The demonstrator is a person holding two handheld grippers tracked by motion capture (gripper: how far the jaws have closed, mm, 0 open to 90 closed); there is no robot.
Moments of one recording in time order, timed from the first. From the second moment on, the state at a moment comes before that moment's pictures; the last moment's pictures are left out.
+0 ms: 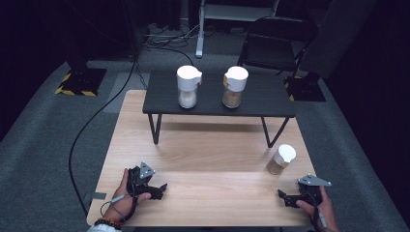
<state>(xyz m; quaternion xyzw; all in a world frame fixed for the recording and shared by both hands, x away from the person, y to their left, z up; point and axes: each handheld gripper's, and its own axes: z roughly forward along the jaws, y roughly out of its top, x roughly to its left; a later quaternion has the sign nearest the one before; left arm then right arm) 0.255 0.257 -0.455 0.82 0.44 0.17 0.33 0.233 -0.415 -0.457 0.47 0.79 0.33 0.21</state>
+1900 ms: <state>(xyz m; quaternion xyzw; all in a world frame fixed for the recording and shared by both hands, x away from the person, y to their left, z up) 0.256 0.258 -0.454 0.82 0.43 0.17 0.33 0.225 -0.414 -0.457 0.48 0.77 0.34 0.23</state>
